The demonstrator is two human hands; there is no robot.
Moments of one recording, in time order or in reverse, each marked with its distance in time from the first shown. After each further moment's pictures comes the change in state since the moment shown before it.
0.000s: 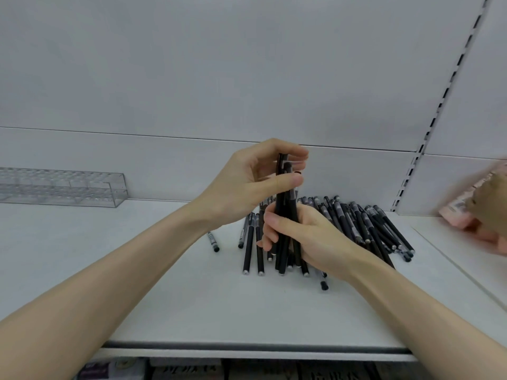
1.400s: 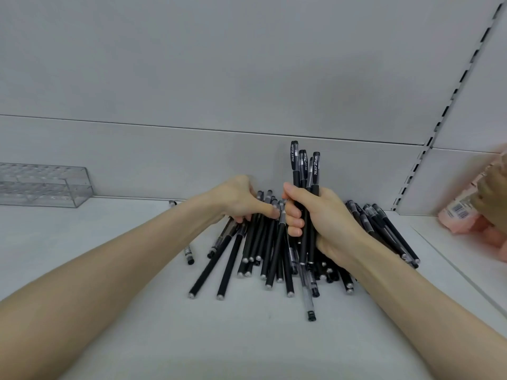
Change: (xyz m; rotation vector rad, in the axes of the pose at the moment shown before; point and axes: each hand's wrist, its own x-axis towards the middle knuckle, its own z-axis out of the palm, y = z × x) left_hand 0.053 -0.096 0.000 0.455 -0.129 -0.693; right_hand 0.031 0.009 -0.043 0.277 0.400 0.176
